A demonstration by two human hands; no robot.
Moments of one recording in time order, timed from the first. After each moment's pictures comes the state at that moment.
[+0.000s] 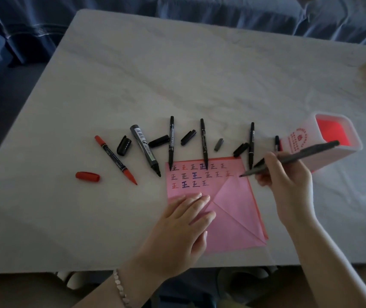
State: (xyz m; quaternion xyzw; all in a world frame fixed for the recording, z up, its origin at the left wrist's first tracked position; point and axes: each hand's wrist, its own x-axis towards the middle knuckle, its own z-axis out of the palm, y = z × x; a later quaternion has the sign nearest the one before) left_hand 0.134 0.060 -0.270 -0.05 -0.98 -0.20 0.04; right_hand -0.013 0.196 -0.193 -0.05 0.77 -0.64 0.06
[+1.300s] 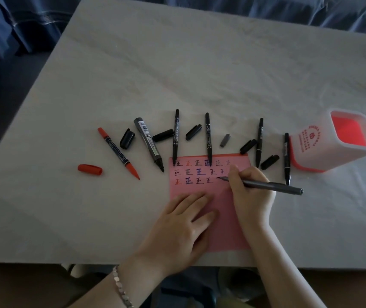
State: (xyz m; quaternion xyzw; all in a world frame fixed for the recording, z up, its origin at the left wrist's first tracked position) left_hand 0.134 0.059 -0.264 -0.04 -0.97 -0.23 0.03; right_hand 0.011 0.164 -0.253 -0.09 0.83 -0.54 -0.04
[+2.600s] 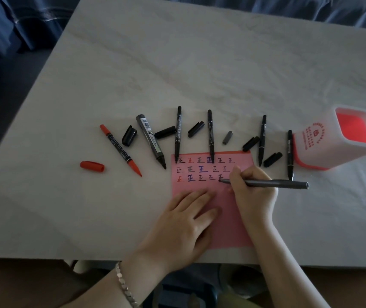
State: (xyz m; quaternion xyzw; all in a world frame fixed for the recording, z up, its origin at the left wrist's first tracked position) left_hand 0.132 0.058 -0.265 -0.04 -0.97 -0.23 0.02; right_hand 0.011 0.165 -0.254 -0.08 0.84 -0.54 -0.03
